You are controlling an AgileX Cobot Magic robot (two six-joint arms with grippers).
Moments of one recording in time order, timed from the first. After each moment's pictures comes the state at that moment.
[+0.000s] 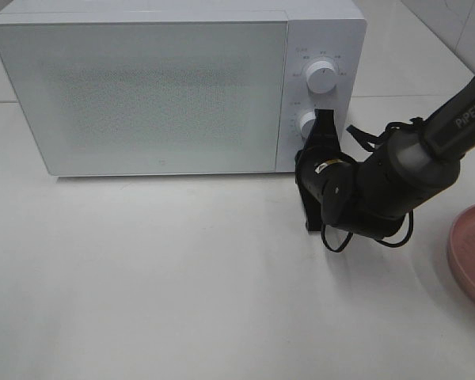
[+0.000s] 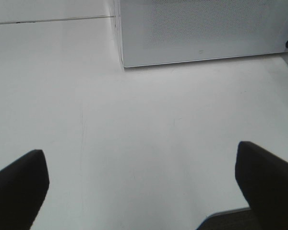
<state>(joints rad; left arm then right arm) -0.04 -0.01 -0.51 -0.14 1.08 0.10 0.54 2.14 -0.89 0.72 -0.85 1.31</state>
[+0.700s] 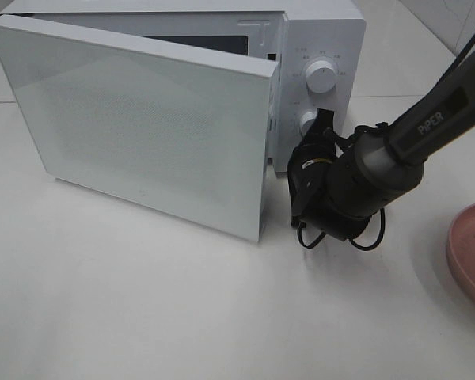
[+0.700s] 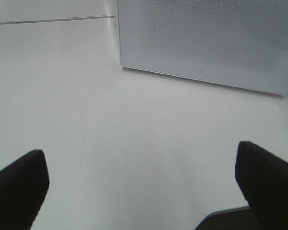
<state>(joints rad) -0.04 -0.01 -0.51 -0.14 1.08 0.10 0.58 2.20 -1.00 0.95 -0.90 1.30</state>
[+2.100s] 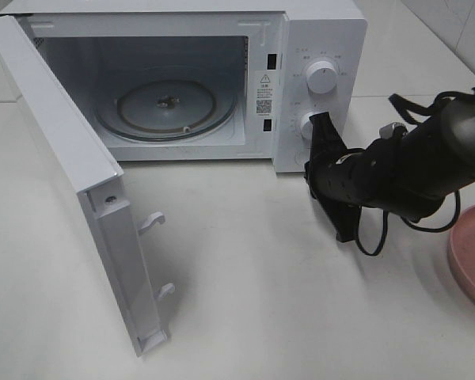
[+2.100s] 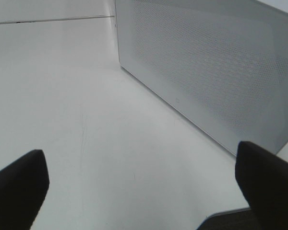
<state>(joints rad) -0.04 -0.01 -0.51 -0.14 1.08 0.10 0.48 1.98 -0.82 0.72 -0.52 0.98</state>
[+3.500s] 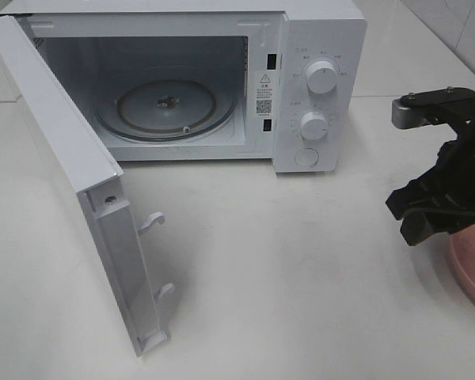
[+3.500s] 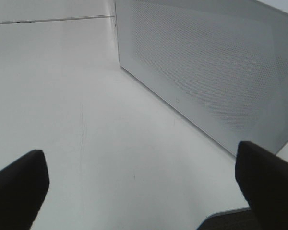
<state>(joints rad) -0.04 -0.01 -0.51 -0.14 1.08 0.10 0.23 1.46 -0.81 0.03 0.71 -0.05</state>
